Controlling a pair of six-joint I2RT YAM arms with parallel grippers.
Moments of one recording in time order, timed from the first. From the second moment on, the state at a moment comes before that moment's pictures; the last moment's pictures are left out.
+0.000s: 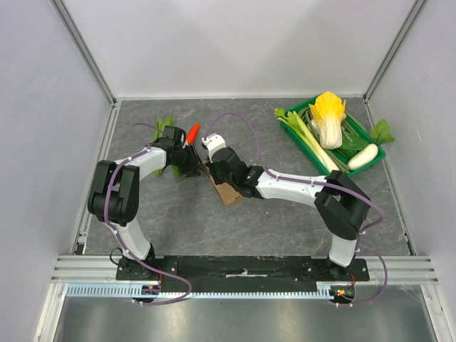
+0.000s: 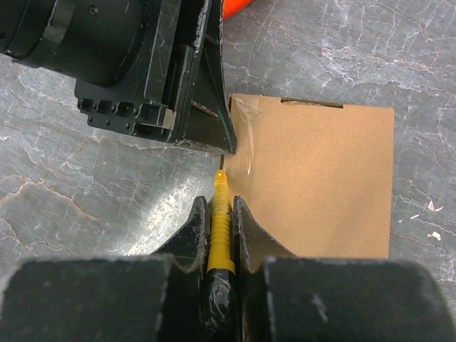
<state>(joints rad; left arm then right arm) -0.23 1.78 1.06 -0.34 0.35 -0.66 0.96 1.82 1.23 0.05 0.27 0.21</state>
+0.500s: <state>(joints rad) -0.23 1.78 1.06 -0.34 0.35 -0.66 0.97 1.83 1.23 0.02 0.27 0.22</state>
